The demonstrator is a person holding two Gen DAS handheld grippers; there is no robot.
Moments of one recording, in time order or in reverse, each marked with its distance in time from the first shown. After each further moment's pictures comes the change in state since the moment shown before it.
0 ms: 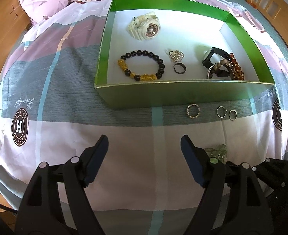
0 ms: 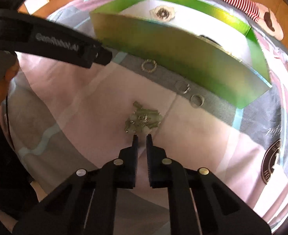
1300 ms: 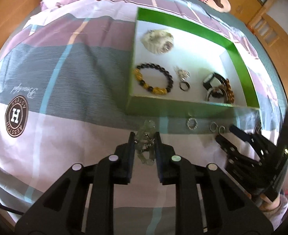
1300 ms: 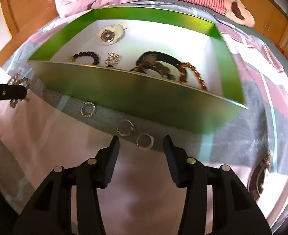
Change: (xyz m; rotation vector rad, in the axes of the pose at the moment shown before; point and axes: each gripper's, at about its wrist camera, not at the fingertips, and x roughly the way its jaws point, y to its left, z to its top) left arm -0.019 0.045 0.001 -0.127 -0.046 -0.155; right arm 0.025 -0.045 0.033 0.180 -0.090 -0.121
